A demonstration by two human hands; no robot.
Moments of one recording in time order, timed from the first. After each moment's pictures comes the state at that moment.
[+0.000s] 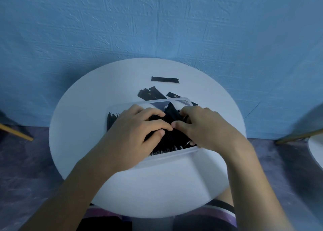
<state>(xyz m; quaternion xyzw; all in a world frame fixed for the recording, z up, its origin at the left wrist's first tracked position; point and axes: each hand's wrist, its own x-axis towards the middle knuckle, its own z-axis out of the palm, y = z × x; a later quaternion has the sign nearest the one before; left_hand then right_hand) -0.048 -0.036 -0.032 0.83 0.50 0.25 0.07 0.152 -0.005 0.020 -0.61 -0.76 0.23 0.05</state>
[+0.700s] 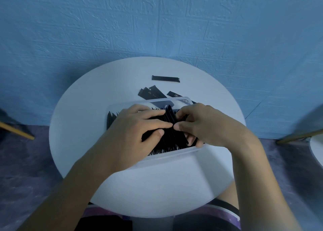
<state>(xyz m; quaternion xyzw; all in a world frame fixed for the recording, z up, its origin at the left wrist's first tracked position) -0.049 -0.037 -0.031 0.81 0.51 0.28 0.09 0.161 0.003 0.023 -0.58 -0.72 0.38 0.07</state>
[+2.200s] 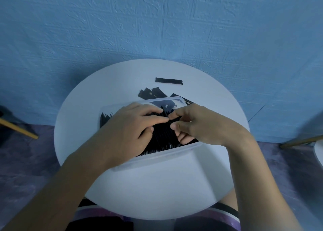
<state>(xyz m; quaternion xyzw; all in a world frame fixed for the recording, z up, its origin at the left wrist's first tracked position) -0.068 -0.029 -0.026 0.84 0.49 0.24 0.05 0.152 0.012 0.020 -0.51 -0.72 0.46 0.09</state>
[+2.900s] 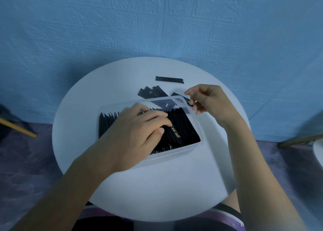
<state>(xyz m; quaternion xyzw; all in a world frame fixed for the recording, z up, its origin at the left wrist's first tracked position) -0.058 -0.035 -0.030 0.84 0.50 0.22 0.04 0.180 0.079 -0.013 -0.54 -0.64 0.43 0.34</state>
